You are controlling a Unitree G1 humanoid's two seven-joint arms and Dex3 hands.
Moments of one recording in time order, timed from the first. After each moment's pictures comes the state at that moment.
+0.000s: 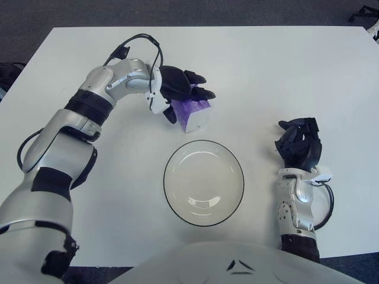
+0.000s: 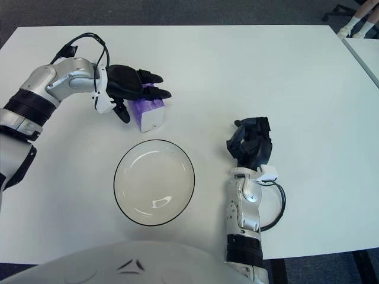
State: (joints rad) left arm -1.06 0.56 -0.59 0.64 0.74 -0.91 -0.54; right arm 0.12 0.12 -0.15 -0.03 0.25 -0.29 -0.16
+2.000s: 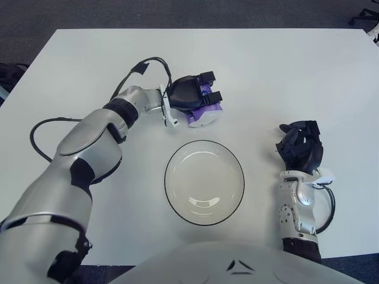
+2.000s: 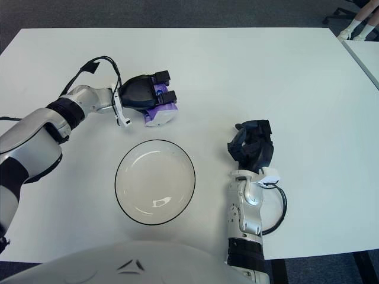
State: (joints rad) left arm -1.15 0.41 -1.07 1.05 1.23 -0.68 0.81; right arm 0.14 0.11 -0.16 -0.05 0.26 -0.26 -0.17
